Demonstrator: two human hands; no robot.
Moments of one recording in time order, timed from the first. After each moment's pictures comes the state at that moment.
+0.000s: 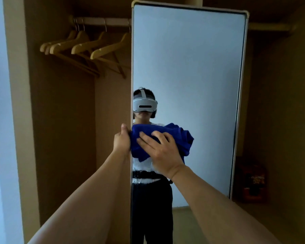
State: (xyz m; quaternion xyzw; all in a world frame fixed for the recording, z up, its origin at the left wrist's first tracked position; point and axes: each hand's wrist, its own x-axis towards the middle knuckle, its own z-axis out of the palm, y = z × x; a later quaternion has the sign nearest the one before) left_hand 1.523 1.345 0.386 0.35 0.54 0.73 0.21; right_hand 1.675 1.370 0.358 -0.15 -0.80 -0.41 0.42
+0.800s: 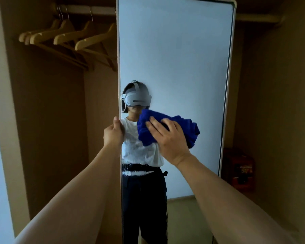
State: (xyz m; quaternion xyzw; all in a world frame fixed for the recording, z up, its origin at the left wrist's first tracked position) left_hand 1.534 1.345 0.384 0.35 0.57 0.73 0.15; right_hand 1.716 1.390 0.365 -0.19 -0.75 -0.43 0.46
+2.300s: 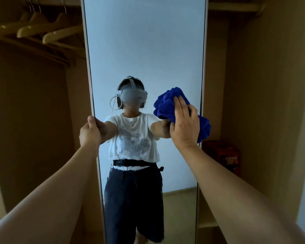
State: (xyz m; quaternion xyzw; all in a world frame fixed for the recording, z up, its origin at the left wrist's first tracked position) left_hand 1.543 1.360 0.370 0.28 0.60 0.74 0.10; right_hand 1.799 1.421 0.375 -0.38 -0.68 -0.25 0.57
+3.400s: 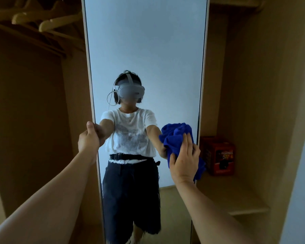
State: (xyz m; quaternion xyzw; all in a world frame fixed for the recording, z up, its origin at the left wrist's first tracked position) left_hand 1.539 1.354 0.333 0.25 0.63 0.72 0.15; right_hand 1.796 1.410 0.252 -0.49 -0.65 -0.13 0.57
